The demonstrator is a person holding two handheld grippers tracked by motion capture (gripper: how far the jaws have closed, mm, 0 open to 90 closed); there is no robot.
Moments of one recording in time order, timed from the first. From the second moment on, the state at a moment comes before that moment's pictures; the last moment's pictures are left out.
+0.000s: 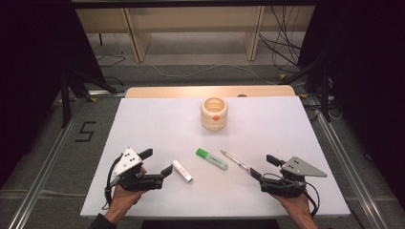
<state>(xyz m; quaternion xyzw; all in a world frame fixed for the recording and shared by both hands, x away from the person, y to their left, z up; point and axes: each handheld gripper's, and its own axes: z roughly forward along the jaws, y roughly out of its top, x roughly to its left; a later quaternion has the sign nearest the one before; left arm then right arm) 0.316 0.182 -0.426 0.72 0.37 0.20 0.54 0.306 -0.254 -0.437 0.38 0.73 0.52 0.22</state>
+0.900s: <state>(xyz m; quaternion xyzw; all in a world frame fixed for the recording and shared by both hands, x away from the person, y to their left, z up) 0.317 0.183 -0.427 0.72 0.38 0.21 0.54 0.348 -0.231 -0.394 0.32 0.79 0.47 0.23</state>
